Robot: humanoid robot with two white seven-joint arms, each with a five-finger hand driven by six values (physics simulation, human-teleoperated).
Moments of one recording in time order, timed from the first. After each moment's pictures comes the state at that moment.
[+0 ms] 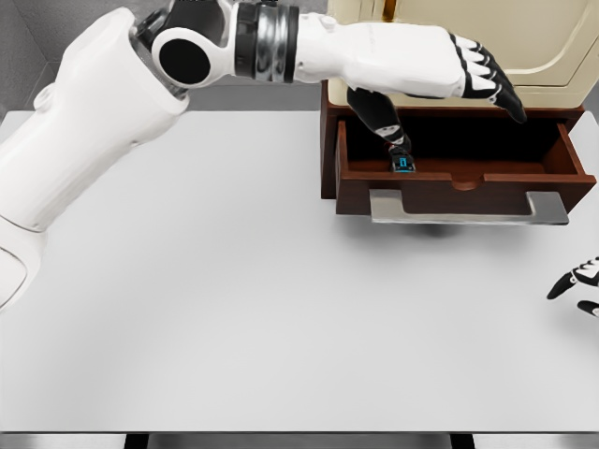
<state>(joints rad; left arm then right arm) -1.27 0.26 -0.94 -1.36 -0.03 -0.61 -0.61 0.47 -0.91 -0.42 -1.76 0.08 -0.61 0.61</state>
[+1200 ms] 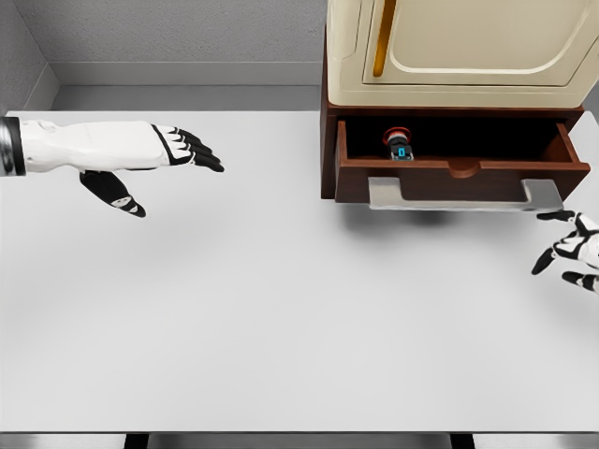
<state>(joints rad) -0.94 0.95 -0.92 -1.51 0.03 -0.61 -0.61 0.29 -0.95 -0.29 -1.74 0.17 -0.61 0.61</state>
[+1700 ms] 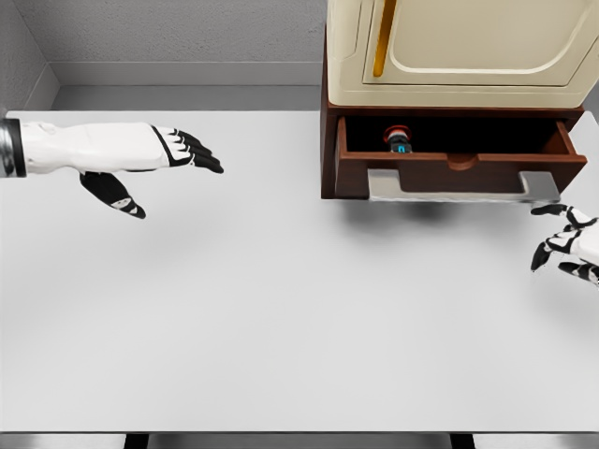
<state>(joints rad) -0.94 0.95 -0.92 -1.51 0.02 -0.61 -0.61 0.21 -0.95 -0.26 -1.73 0.19 -0.64 0.62</state>
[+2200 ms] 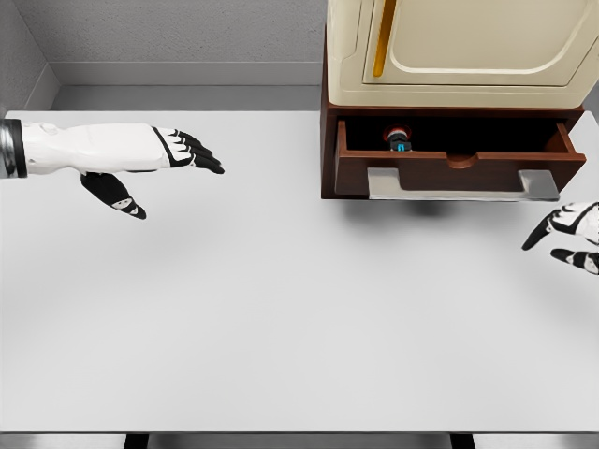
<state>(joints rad) -0.94 0.95 -0.92 -1.51 0.02 -0.61 -0.61 0.20 -0.96 -0.23 -1.73 0.02 -0.61 0.61</state>
